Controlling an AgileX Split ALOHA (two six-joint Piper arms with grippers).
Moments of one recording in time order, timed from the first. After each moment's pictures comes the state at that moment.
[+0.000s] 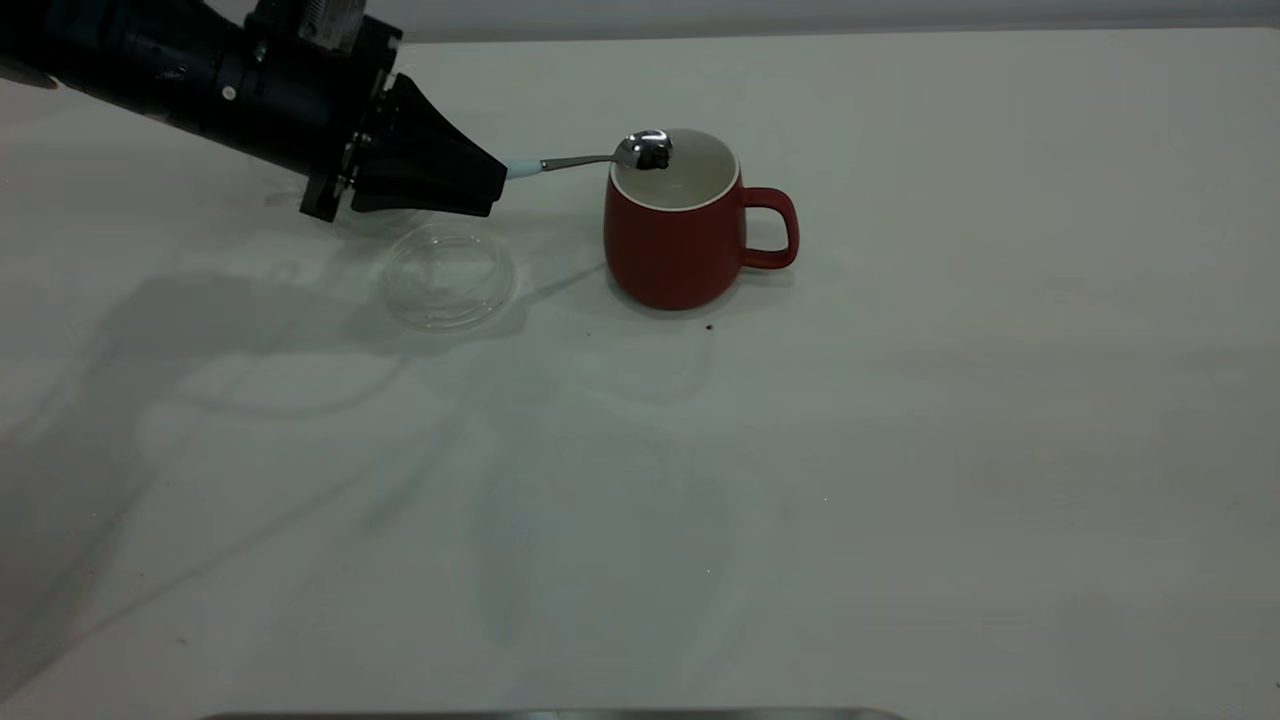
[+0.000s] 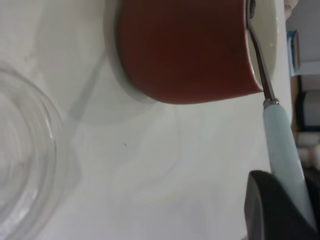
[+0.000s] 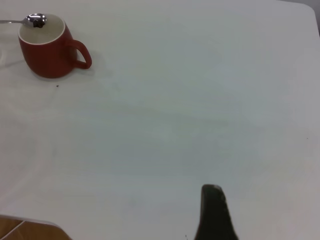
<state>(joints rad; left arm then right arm) -0.04 2.43 -1.37 -1.31 0.94 1.18 0.14 -0.02 -0.47 0.00 1.13 -0.01</state>
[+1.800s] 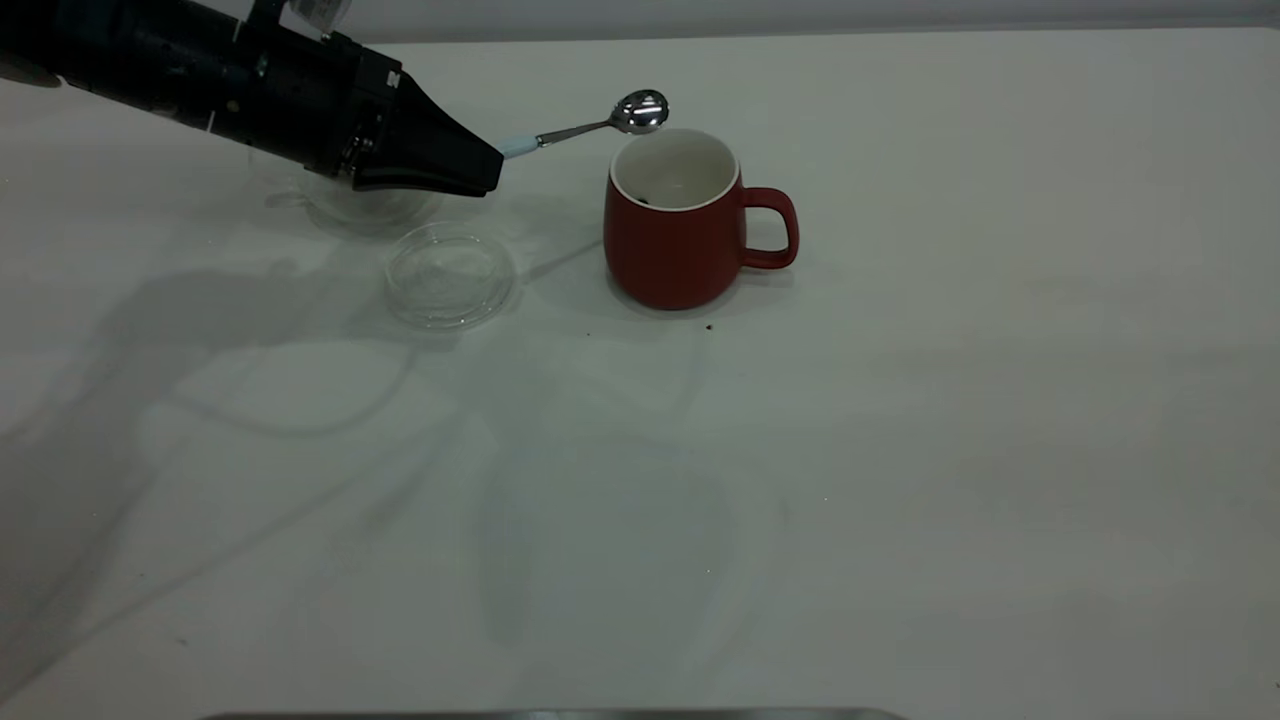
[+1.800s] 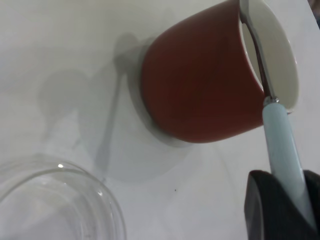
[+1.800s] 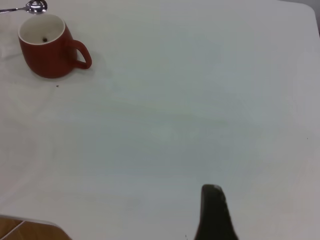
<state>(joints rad) -0.04 2.43 -1.37 -1.37 0.87 1.49 0.14 -0.02 -0.47 0.00 1.13 -0.01</state>
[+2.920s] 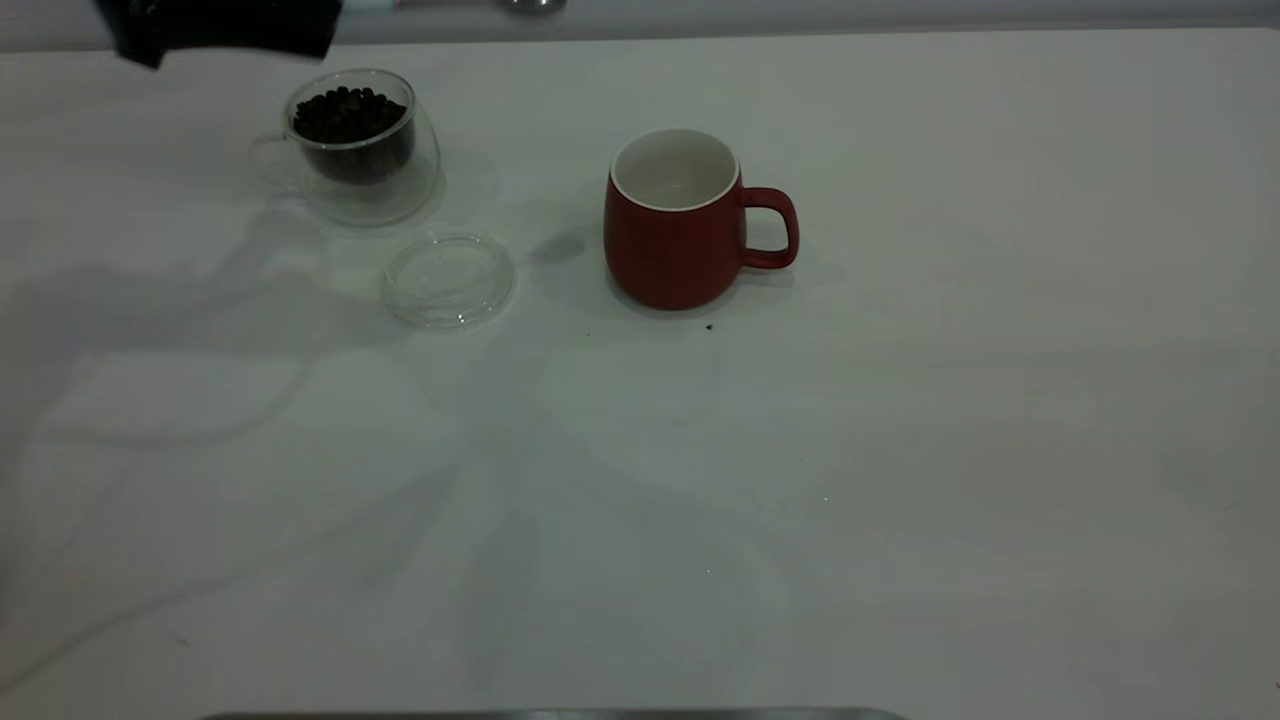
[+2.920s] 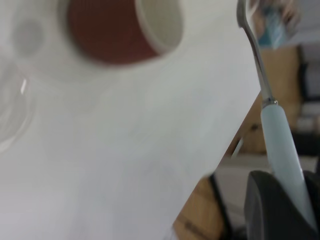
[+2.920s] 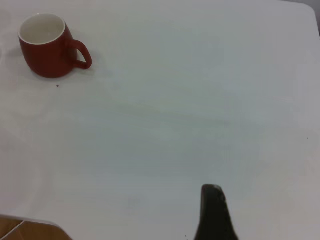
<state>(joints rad) 0.11 2.18 -1.37 -1.04 1.16 0.99 0.14 -0.02 -0.47 0.00 1.13 -0.01</state>
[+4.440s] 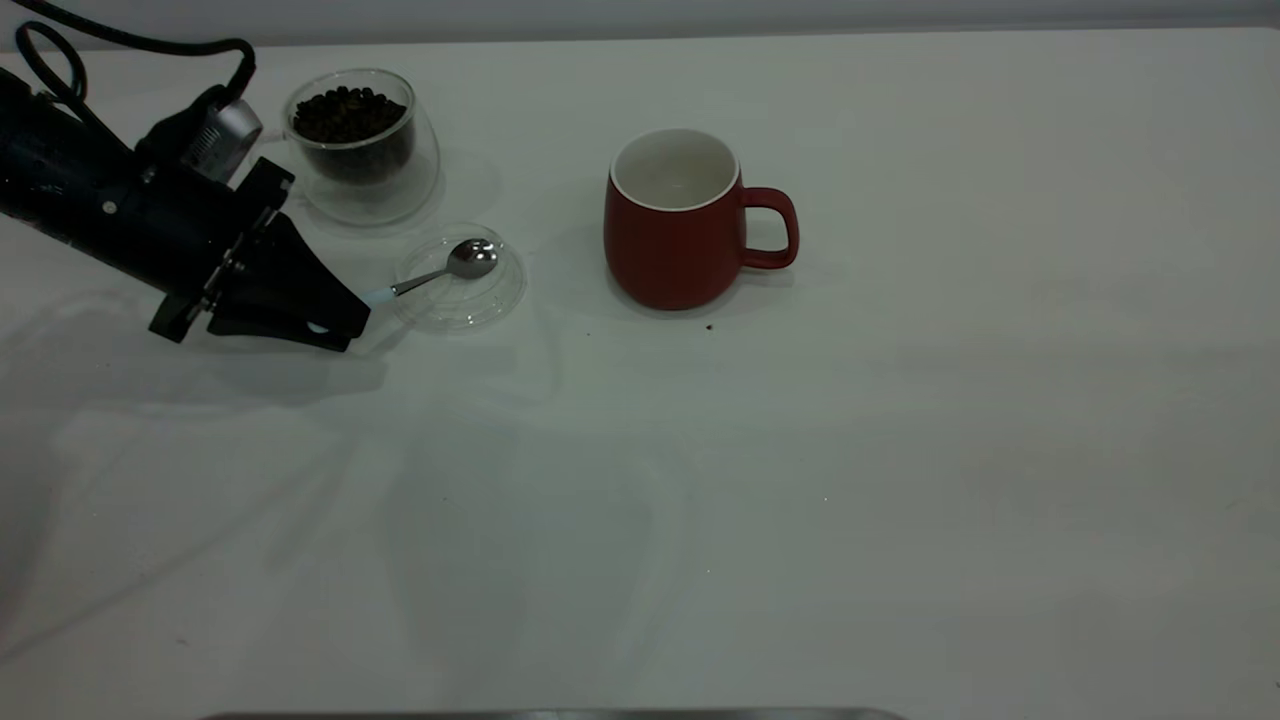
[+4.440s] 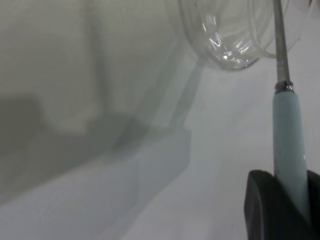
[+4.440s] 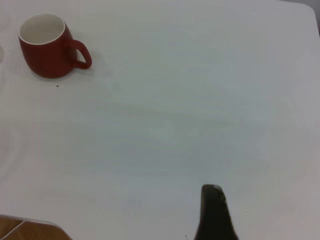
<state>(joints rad) 0.11 2.45 -1.25 -1.09 0.81 1.03 0.14 -0.02 -0.47 0.00 1.13 -0.01</state>
